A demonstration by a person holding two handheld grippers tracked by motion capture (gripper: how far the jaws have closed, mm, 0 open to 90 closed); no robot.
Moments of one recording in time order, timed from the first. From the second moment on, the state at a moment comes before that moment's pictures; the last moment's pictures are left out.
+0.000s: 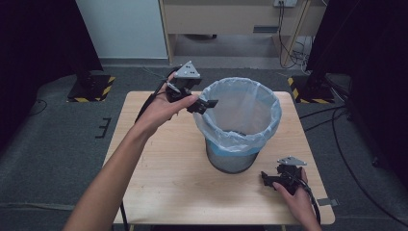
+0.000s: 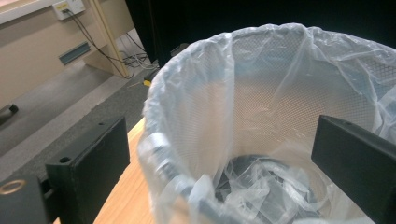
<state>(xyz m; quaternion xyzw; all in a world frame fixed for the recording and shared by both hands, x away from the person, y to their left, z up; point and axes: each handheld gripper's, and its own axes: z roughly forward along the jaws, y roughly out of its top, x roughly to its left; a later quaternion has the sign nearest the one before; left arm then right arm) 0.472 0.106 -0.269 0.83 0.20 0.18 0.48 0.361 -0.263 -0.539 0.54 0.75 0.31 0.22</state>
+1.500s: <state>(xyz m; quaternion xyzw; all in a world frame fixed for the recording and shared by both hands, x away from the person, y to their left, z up) 0.485 0.187 -0.330 0.82 0.30 0.18 0.45 0.360 -0.263 -0.539 0.54 0.75 0.31 0.22</state>
